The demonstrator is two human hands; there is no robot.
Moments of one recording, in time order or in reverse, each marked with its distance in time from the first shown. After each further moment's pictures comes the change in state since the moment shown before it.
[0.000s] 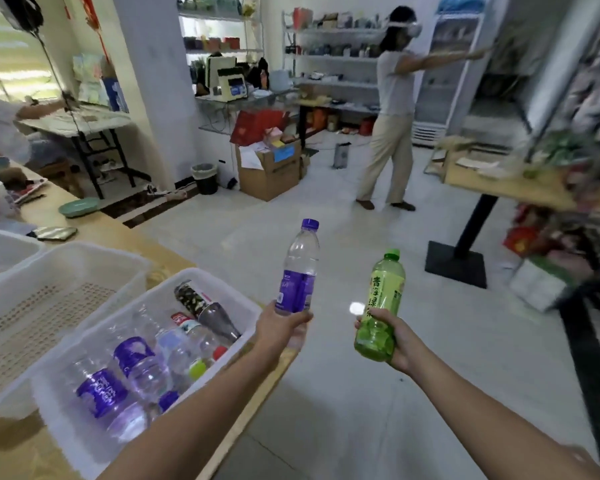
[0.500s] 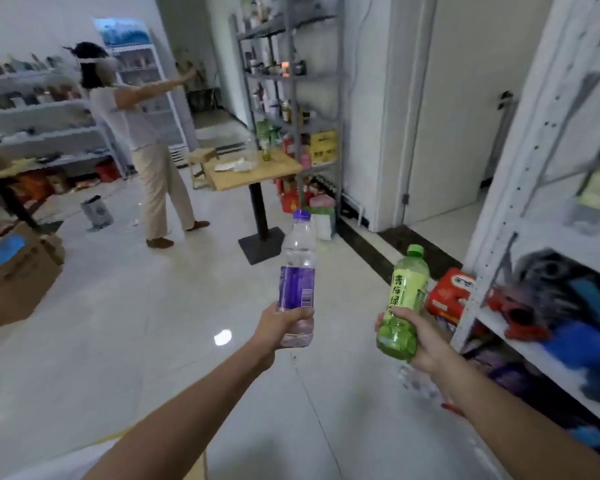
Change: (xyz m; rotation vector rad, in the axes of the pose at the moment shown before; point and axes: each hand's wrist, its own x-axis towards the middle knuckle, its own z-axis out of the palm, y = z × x) left_hand -0.038 0.049 0.141 0.185 -1.084 0.046; right_hand -0.201 0.055 -0.103 0.474 0.600 -0.614
